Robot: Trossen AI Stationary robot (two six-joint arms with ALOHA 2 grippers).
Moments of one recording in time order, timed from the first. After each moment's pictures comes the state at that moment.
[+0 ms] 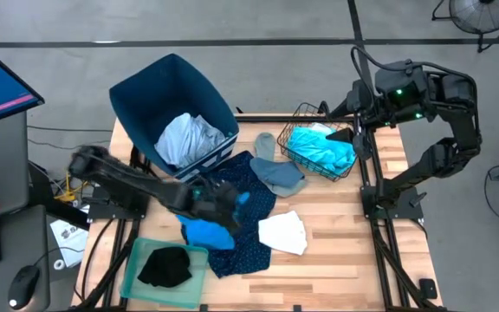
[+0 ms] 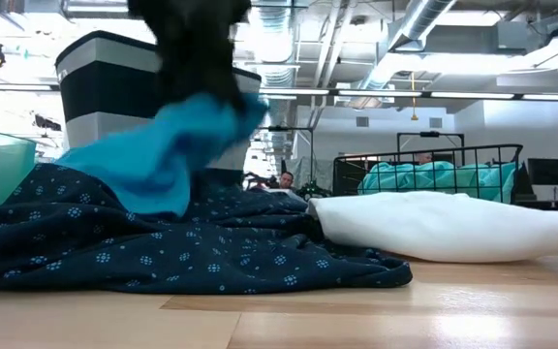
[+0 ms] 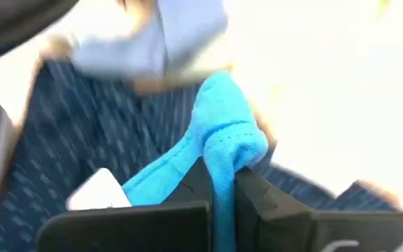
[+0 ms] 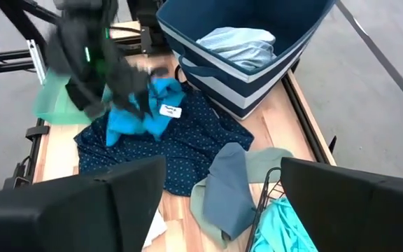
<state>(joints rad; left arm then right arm) -0.30 1.59 1.13 -0.48 -0.56 -0.71 -0.16 1.44 2.33 -1.57 0.00 -0.01</state>
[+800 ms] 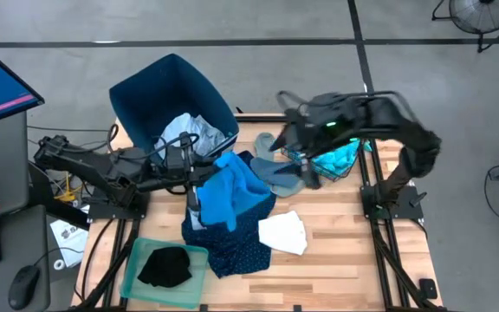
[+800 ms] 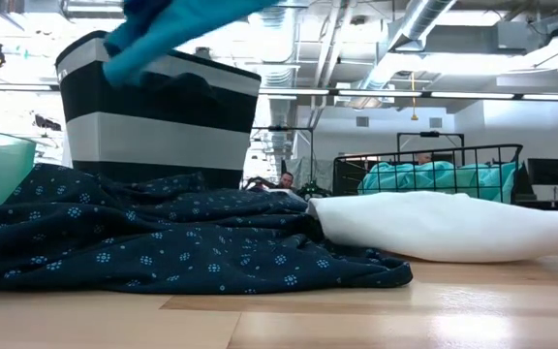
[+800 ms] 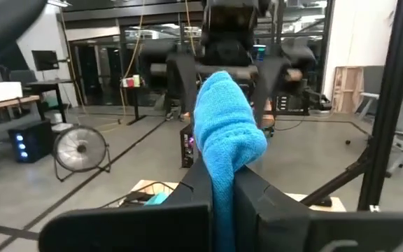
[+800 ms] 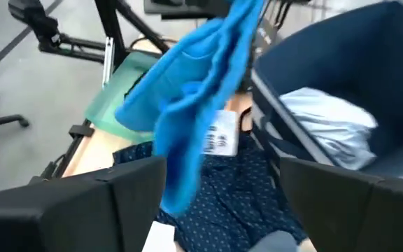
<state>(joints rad) -0.32 1.12 1.15 0.08 -0.56 0.07 0.03 1.70 2.33 -1.26 -0.09 -0.16</state>
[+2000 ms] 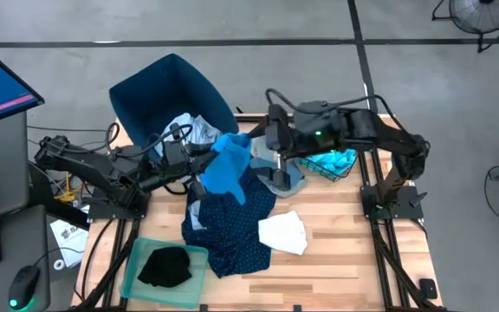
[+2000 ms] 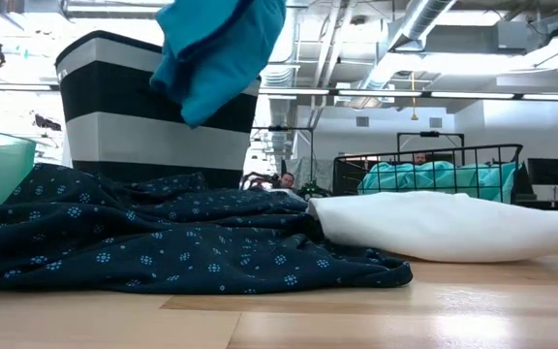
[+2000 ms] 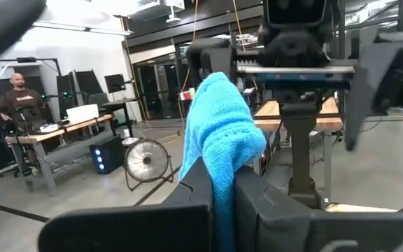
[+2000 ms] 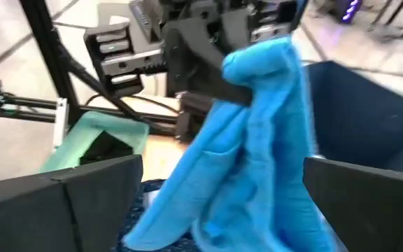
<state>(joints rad) -0.32 1.14 1.15 0.19 -0.75 0.26 0.09 1.78 2.33 -0.99 0.11 -0.11</state>
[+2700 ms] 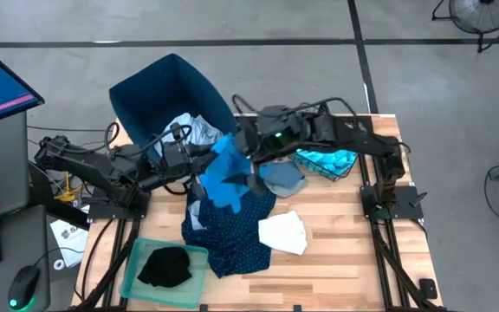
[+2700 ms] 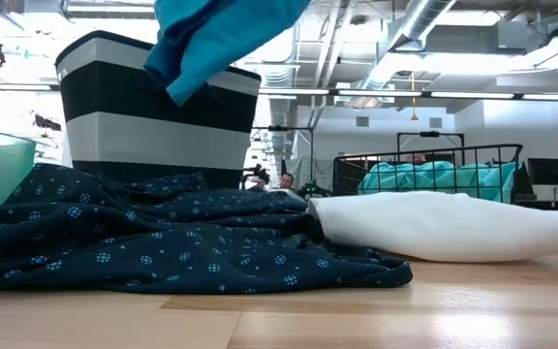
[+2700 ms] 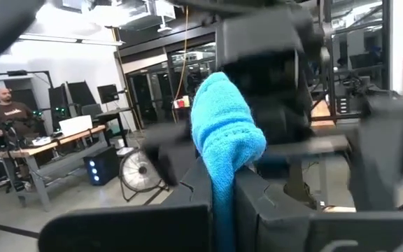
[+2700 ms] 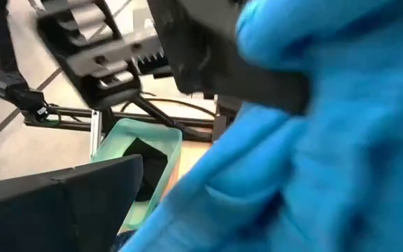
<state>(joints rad) -0.31 1.14 1.15 0.21 -0.71 0.30 0.03 1.92 2.33 -0.86 -0.11 -0.04</state>
